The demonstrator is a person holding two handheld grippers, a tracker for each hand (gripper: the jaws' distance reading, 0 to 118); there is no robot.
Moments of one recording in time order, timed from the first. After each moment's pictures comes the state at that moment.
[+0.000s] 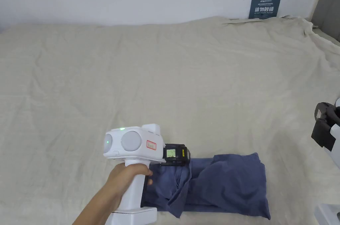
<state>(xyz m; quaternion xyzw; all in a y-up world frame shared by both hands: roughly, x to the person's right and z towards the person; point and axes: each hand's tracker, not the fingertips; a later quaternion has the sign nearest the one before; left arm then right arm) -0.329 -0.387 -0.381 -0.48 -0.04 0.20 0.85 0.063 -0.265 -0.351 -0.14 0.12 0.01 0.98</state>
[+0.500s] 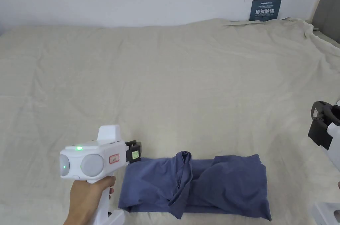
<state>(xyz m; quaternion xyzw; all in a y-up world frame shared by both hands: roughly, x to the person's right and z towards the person) -0.382 -0.382 -0.317 -0.37 0.06 0.13 0.92 0.057 -0.261 -0.351 -0.14 0.13 0.01 0.98</state>
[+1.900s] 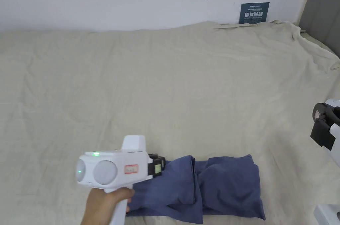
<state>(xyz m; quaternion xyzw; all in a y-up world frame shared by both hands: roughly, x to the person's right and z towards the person) -0.347 -0.365 -0.323 -0.40 -0.08 0.19 0.89 0.071 -0.255 -0.345 -0.15 0.11 0.01 0.98</state>
